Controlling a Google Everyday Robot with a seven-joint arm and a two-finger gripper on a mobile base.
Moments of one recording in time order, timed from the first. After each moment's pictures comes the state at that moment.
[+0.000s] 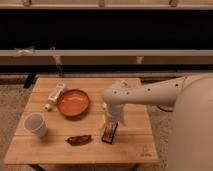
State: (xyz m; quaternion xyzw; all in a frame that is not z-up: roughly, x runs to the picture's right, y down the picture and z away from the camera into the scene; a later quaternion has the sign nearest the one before) arm 0.035 0.194 0.779 -0.31 0.23 0.59 0.71
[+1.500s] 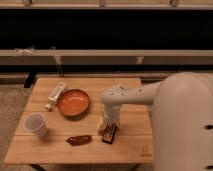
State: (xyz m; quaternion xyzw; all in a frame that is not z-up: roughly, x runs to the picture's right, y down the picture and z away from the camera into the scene) arm 0.024 0.230 0.825 -0.34 0.25 0.60 0.68
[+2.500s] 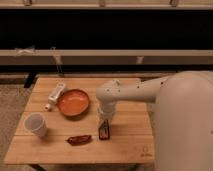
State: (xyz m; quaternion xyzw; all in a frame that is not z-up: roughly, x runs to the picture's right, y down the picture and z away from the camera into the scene) arm -0.010 0.192 0.812 -0.34 0.19 0.58 0.72
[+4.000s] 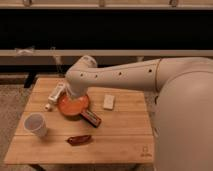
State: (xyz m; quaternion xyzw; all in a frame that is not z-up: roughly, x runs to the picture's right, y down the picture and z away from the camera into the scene) arm -0.182 0.046 0.734 -0.28 -0.06 0.44 0.85
